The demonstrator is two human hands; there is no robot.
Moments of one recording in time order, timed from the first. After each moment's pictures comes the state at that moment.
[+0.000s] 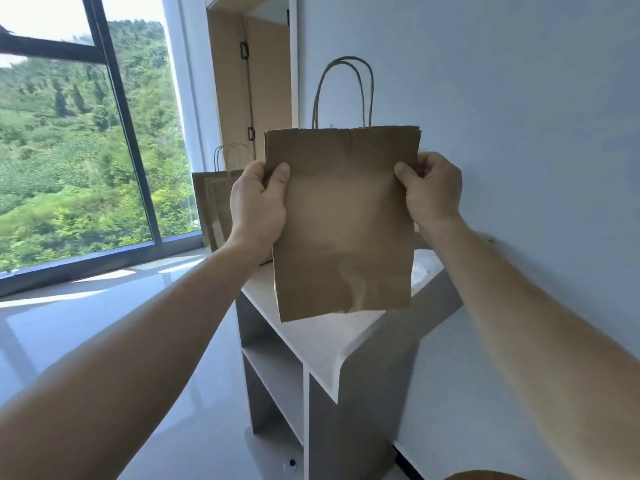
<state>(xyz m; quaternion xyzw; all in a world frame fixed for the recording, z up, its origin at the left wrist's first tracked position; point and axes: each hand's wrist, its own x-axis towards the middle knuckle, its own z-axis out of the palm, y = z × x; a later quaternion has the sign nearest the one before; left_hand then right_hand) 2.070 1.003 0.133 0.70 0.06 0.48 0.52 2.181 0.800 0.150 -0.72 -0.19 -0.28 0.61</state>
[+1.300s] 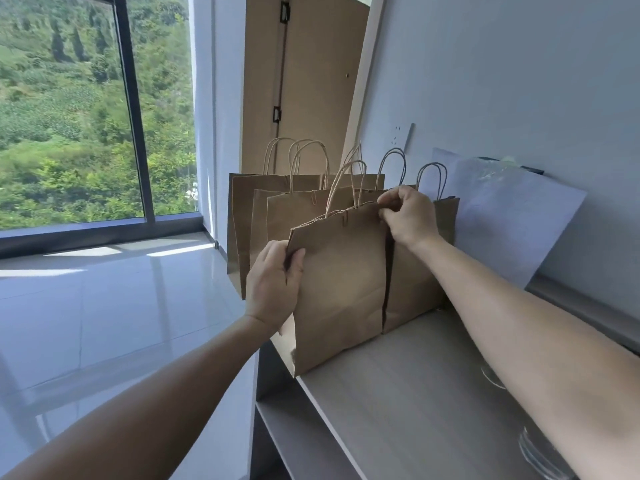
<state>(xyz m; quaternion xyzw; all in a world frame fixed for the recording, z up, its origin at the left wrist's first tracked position) 2.242 1.251 -0.006 0.77 0.06 0.51 0.37 2.399 1.083 0.104 -0.85 -0.25 -0.21 0.41</state>
